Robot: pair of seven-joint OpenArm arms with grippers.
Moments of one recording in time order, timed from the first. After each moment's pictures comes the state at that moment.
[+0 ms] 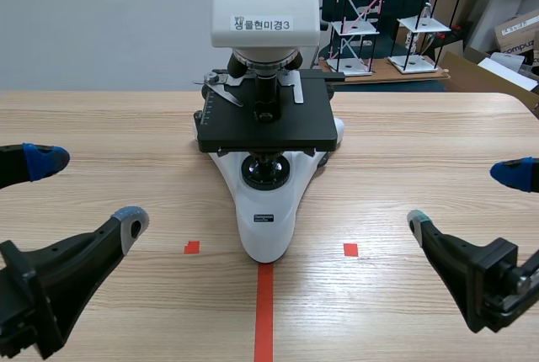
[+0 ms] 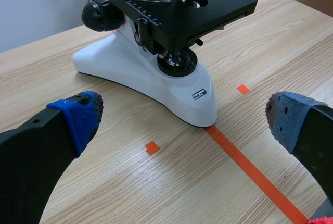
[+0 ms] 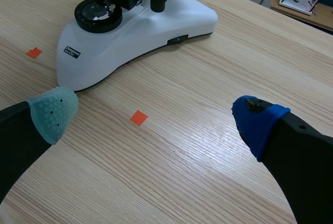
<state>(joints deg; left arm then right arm) 48.0 -32.4 -8.7 119.9 -21.6 -26.8 -9.6 -45.2 31.1 12.6 114.4 16.7 24.0 4.5</state>
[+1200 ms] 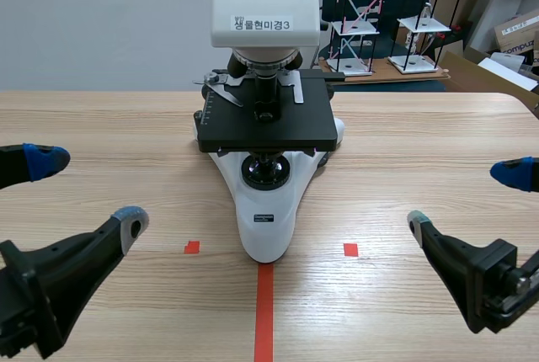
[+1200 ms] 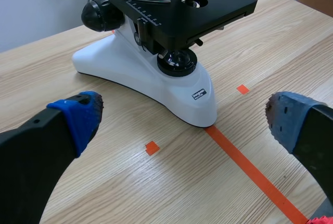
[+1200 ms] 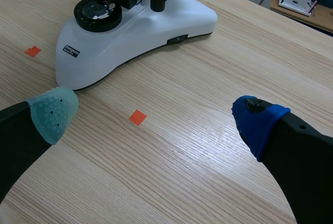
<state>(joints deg) 47.9 -32.4 -8.7 119.9 -21.6 -26.9 -9.6 -45.2 31.1 12.6 114.4 16.0 24.0 4.6</state>
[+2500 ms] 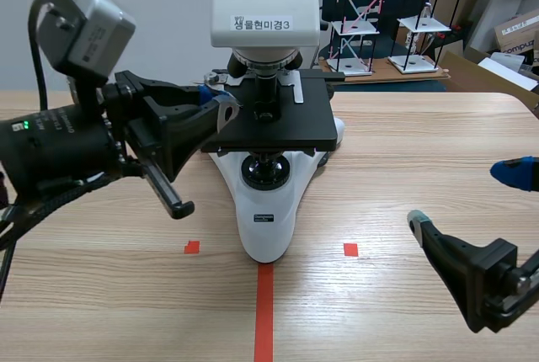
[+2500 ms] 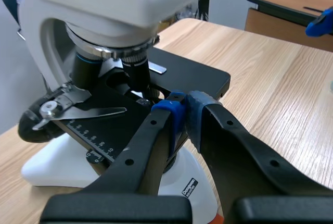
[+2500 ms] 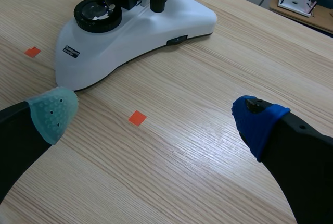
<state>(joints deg) 7.3 -33.2 20.0 105.5 -21.1 -26.8 -4.4 -45.2 31.1 12.6 114.4 16.0 24.0 4.8</state>
